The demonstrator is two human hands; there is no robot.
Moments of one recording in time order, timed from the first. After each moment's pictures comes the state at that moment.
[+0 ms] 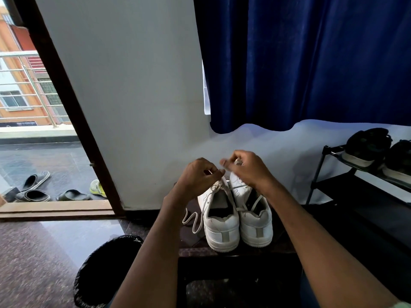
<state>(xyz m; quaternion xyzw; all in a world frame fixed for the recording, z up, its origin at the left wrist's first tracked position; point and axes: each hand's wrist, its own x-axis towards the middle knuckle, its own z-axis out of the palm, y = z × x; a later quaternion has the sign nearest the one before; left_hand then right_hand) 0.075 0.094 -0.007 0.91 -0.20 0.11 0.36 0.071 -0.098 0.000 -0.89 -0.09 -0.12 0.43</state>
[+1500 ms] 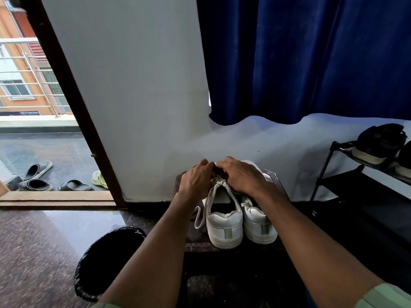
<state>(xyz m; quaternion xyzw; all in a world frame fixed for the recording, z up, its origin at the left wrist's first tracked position) 0.101 0.100 -0.064 0.96 -0.18 0.15 0.15 0.094 -0.070 -0.033 -0.97 -0.18 -0.07 0.11</state>
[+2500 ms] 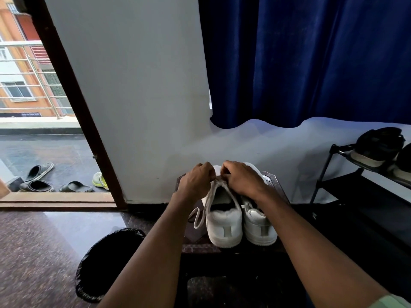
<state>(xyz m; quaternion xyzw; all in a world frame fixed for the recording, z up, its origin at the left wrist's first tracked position) 0.105 0.103 -0.057 0.96 -0.14 0.10 0.22 0.087 -0.069 -0.029 -0.96 -0.13 -0.06 0.22</state>
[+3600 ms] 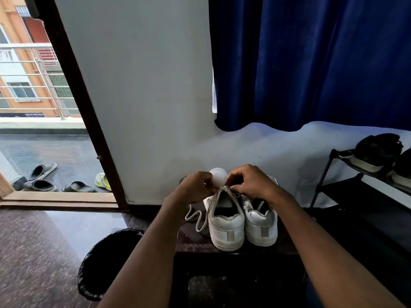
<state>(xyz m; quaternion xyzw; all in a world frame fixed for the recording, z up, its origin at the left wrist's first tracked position) 0.091 0.121 -0.051 0.94 -0.17 0.01 0.29 0.065 -0.094 -0.015 -0.94 -0.15 -0.02 0.29</state>
